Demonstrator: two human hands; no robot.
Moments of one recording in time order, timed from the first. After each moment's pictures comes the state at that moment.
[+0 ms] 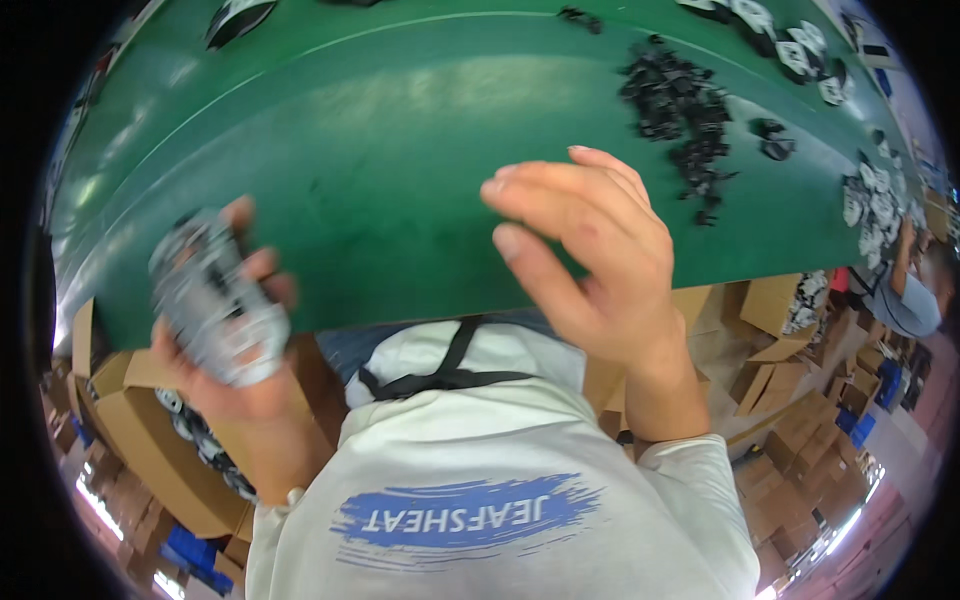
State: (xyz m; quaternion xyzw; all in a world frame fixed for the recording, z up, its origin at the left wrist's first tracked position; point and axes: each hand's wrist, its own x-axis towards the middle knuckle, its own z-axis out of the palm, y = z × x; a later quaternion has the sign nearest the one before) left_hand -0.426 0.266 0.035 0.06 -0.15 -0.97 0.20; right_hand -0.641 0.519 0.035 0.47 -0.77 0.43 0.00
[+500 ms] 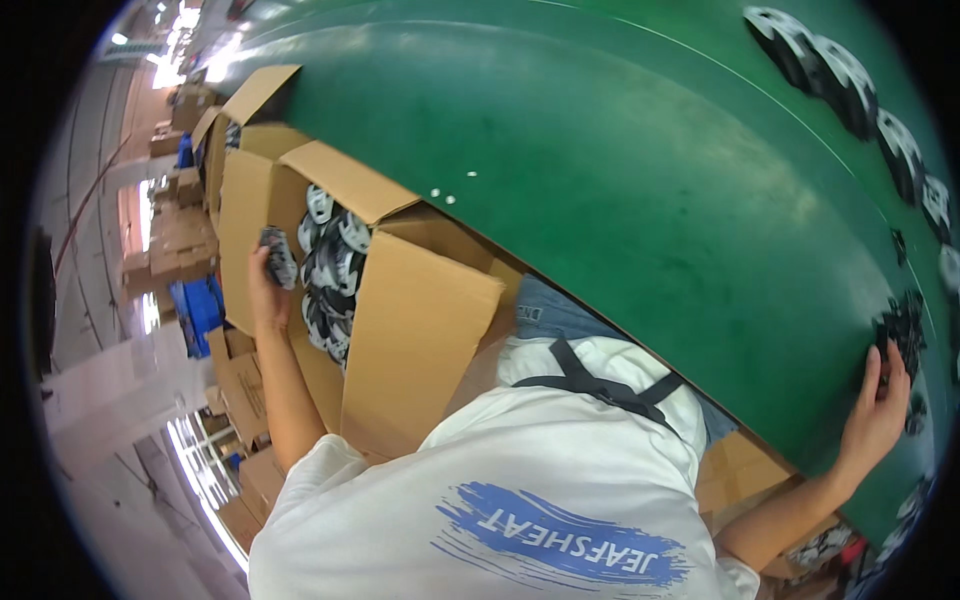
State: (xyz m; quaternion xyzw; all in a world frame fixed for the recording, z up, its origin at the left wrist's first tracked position) left_hand -0.019 0.129 0.063 0.63 -0.48 -0.42 0.44; right_hand -0.741 0.581 -0.001 0.29 -0.95 0.11 -0.02
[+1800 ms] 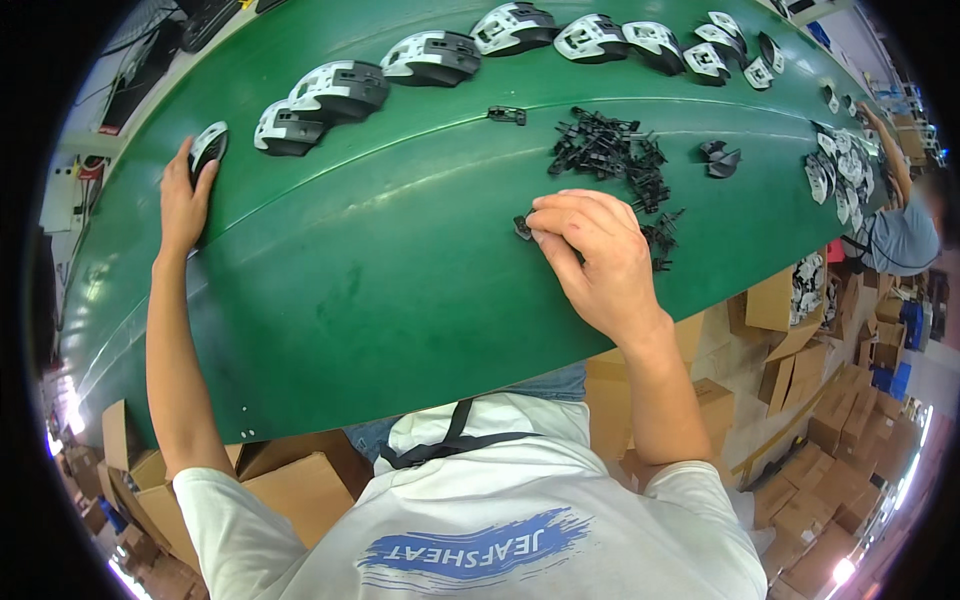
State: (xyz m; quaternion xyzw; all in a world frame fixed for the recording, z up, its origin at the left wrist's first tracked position) left_hand -0.606 -0.049 -0.045 0.17 -0.97 -0.04 0.18; right_hand -0.701 0.540 0.006 0.40 -0.85 0.32 0.09
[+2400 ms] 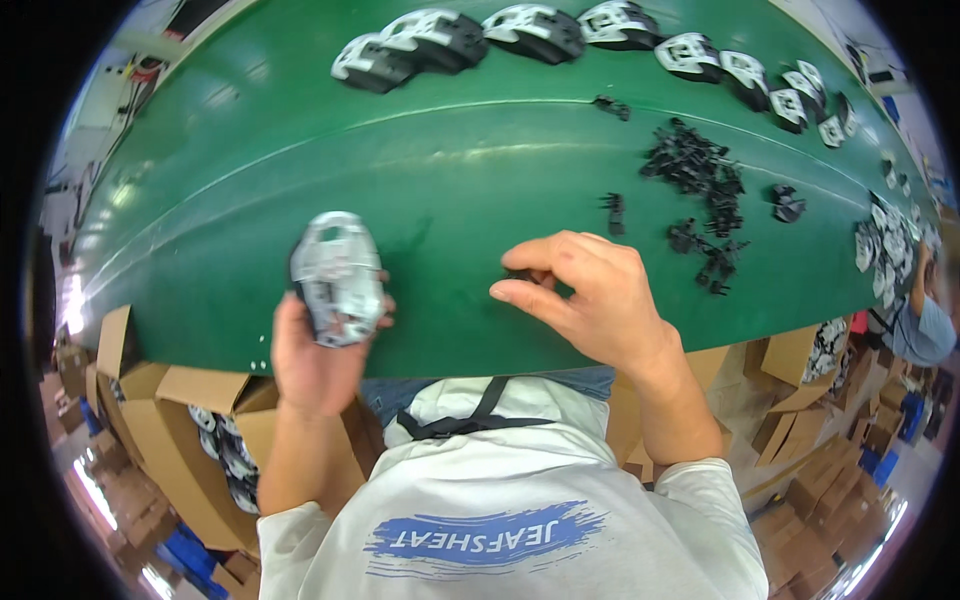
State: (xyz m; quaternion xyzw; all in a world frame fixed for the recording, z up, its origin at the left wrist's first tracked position) left_hand -0.439 0.257 0.008 0.28 -0.31 -0.90 0.11; right_hand -0.656 0.488 0.019 0.44 -0.76 0.46 -0.13
